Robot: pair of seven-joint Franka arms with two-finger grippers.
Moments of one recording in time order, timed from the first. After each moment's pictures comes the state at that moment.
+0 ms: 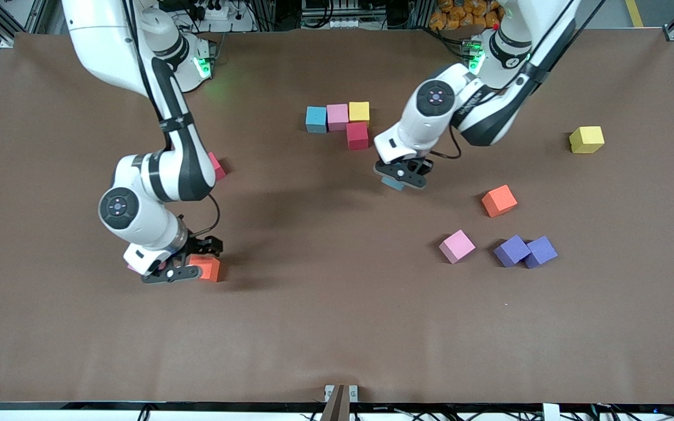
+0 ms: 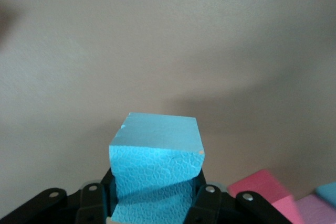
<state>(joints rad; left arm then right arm) 0.06 0.34 -0.82 -2.15 0.20 2.36 -0.59 0.58 0.58 -0.40 -1.72 0.30 2.31 -0.06</state>
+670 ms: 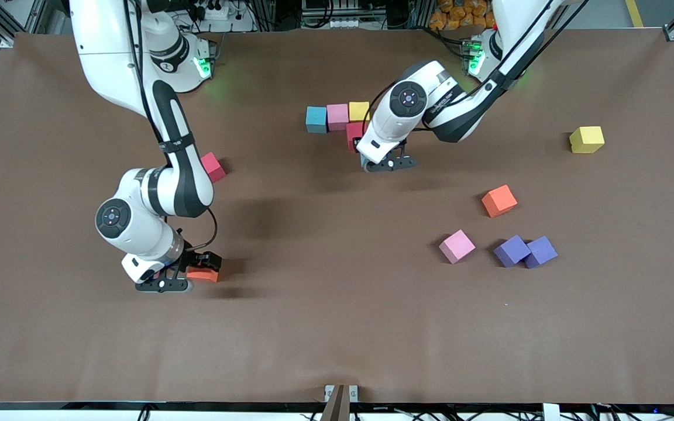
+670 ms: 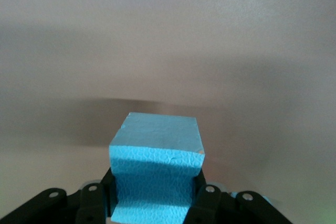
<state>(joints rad) -0.03 0.43 -0.82 -2.13 0.06 2.36 -1.02 0.57 0.66 -0.40 -1.71 0.47 2.39 -0.06</state>
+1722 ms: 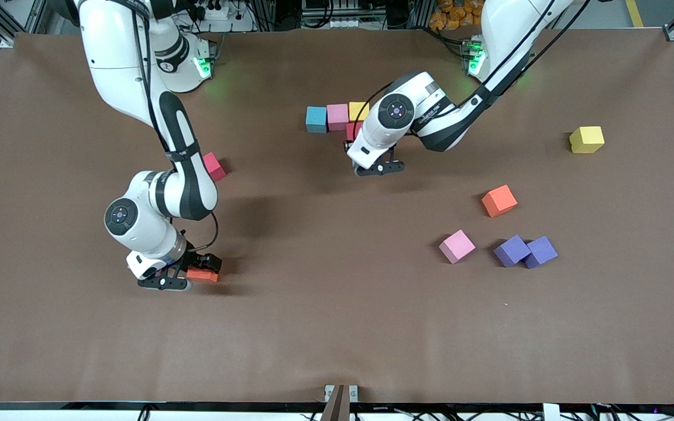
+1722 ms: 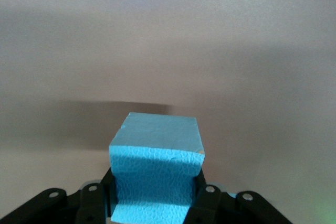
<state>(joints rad) -0.09 0.52 -0.78 -2.07 0.08 2.36 -1.03 0.57 0.69 -0.39 -1.77 0.53 2.50 -0.06</state>
